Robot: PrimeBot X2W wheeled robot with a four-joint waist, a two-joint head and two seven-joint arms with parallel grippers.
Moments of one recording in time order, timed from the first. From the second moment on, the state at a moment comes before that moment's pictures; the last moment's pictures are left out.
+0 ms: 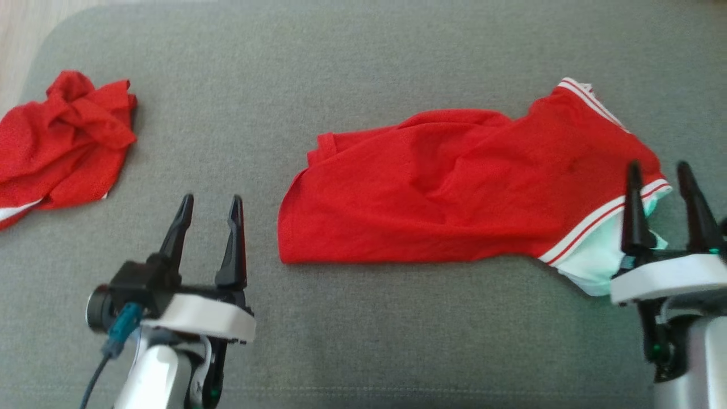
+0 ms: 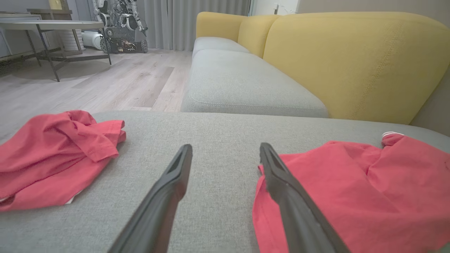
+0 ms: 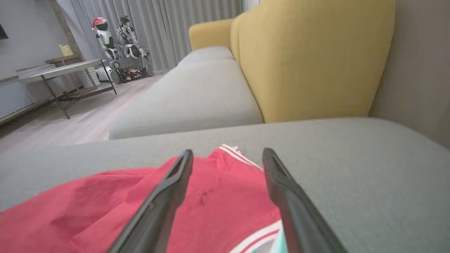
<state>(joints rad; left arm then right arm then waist) -0.09 0.15 -0.28 0.07 -0.27 0.11 -0.25 -0.10 -0.04 -0.15 0.00 0.15 0.13 0.02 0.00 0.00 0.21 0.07</state>
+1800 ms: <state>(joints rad) -0.21 0.12 -0.36 0.46 -0.48 -0.06 -0.05 0.01 -0.05 0.01 -0.12 0.18 0.13 0.00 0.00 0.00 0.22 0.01</state>
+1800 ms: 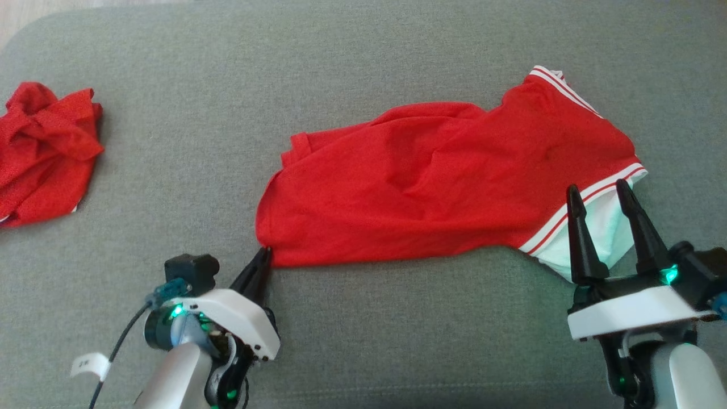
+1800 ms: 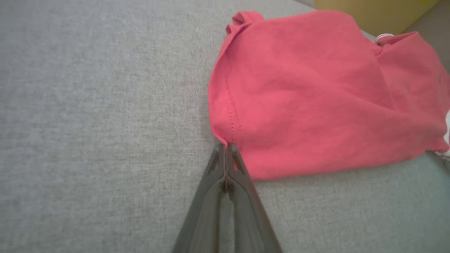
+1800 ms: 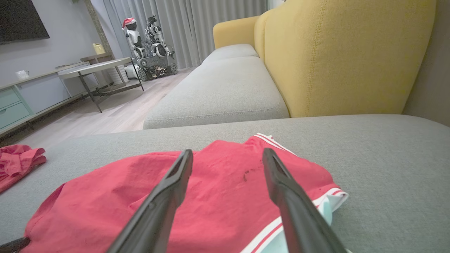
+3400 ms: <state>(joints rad) -0.41 0.14 -0.30 0.53 -0.51 -0.05 -0.17 -0.03 -0.05 -0.01 -0.11 0.27 0.13 0.00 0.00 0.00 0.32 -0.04</state>
